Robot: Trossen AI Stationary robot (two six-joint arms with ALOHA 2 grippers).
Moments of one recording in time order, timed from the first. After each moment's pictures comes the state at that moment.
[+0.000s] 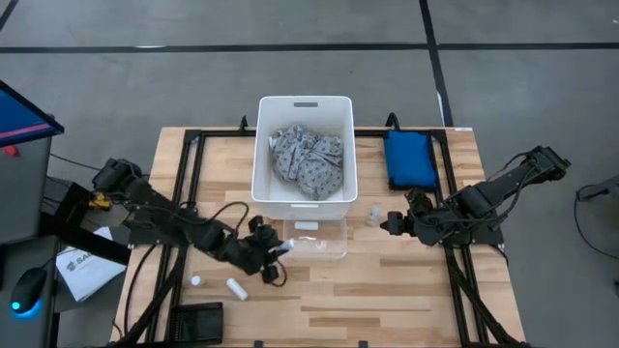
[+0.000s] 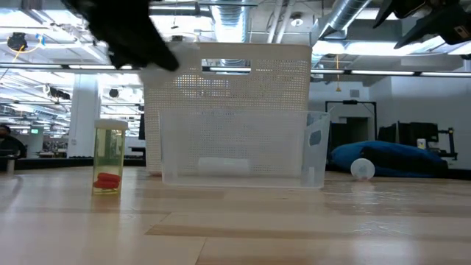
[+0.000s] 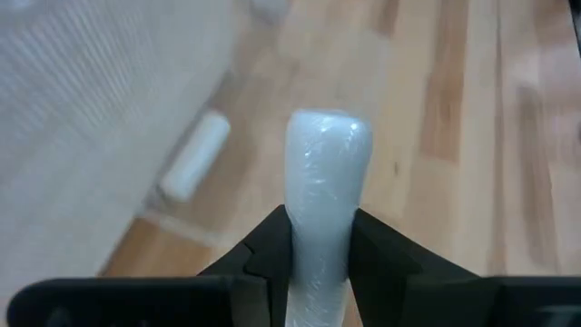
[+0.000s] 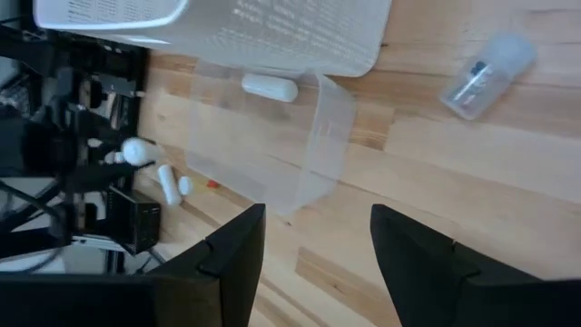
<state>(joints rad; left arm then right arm) -0.50 1.45 0.88 -0.24 -0.58 -0.64 0.52 1.01 0.94 -0.88 0.47 1.78</state>
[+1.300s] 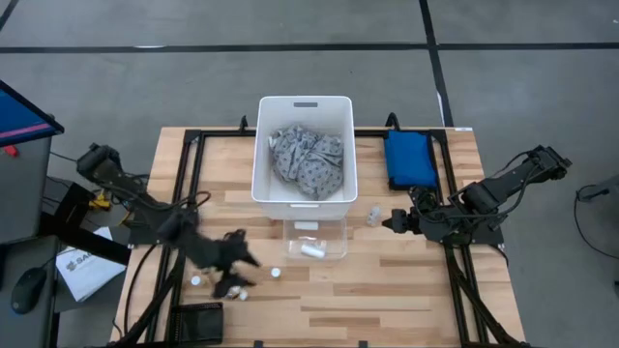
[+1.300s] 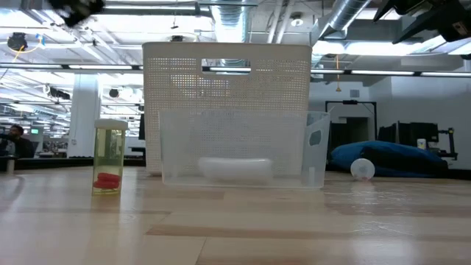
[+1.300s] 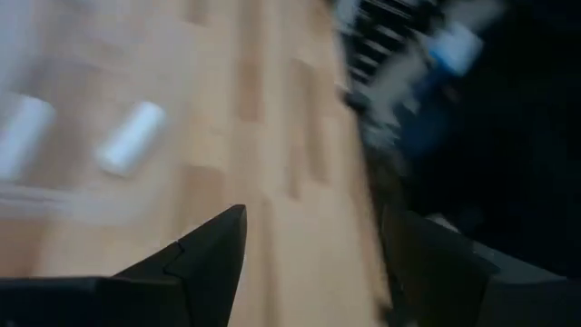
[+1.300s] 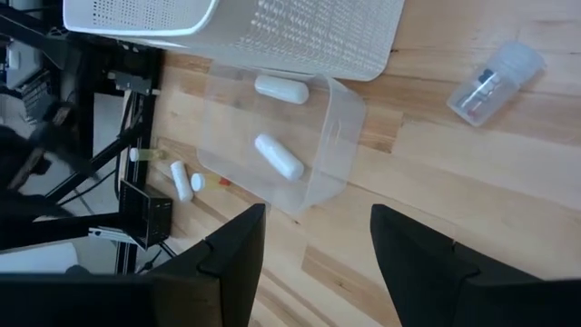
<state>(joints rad) -0.64 1.11 0.79 -0.27 -0.24 -0.63 0.52 0.97 0.94 -0.88 0.48 1.75</state>
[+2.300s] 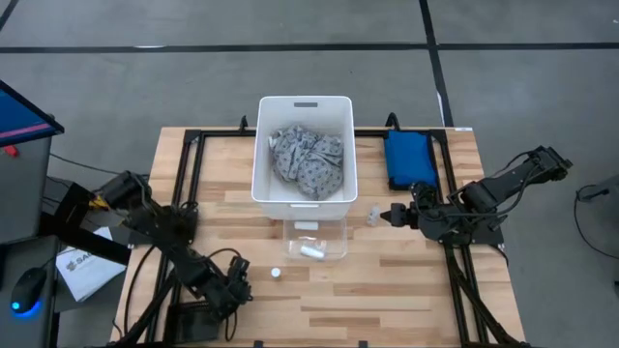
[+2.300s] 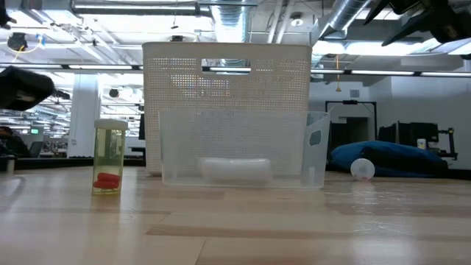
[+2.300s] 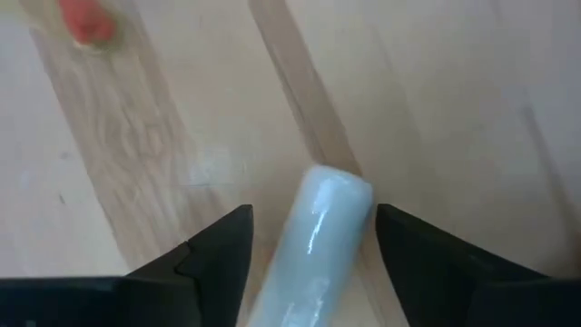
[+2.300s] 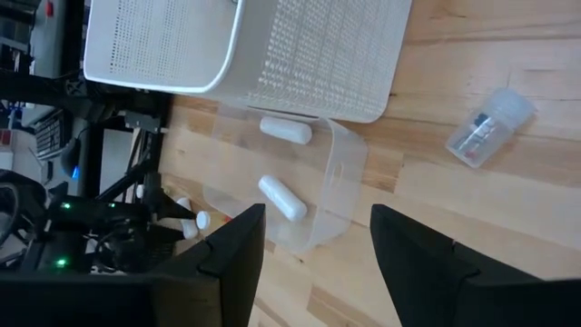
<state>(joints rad) -0.85 1.61 0.79 -0.42 -0.21 -0.40 0.49 0.97 0.94 -0.88 0.57 1.75</state>
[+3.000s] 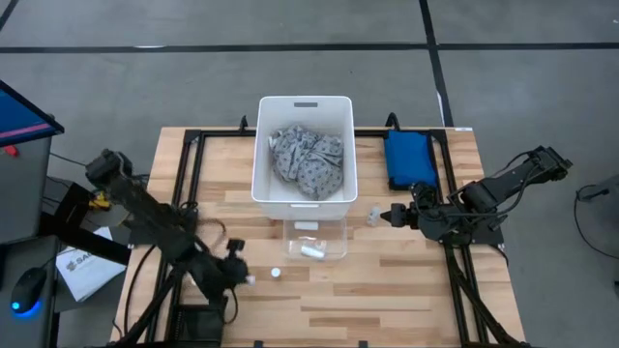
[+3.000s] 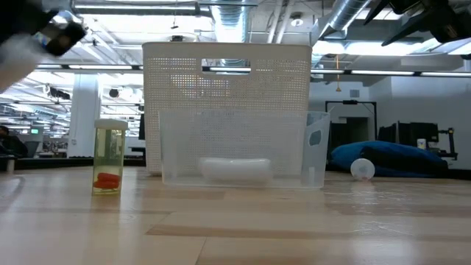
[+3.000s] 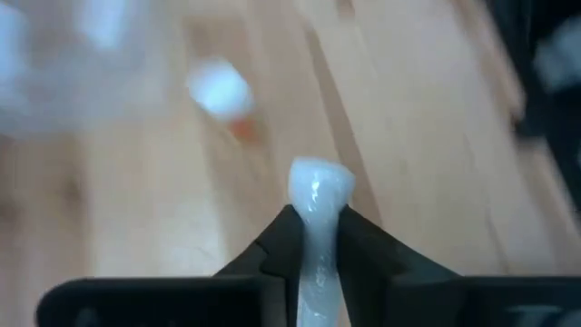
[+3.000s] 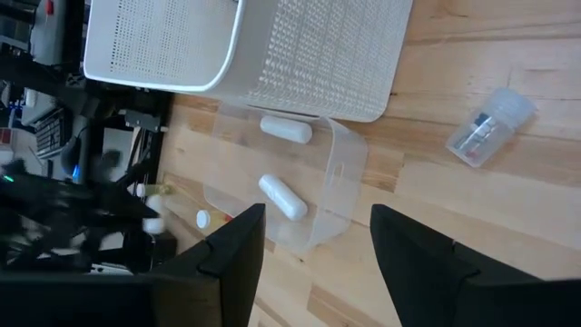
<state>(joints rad) -0.77 1.31 0.79 -0.48 -0.34 -0.45 0.50 0.97 0.94 -0.88 0.57 1.74</state>
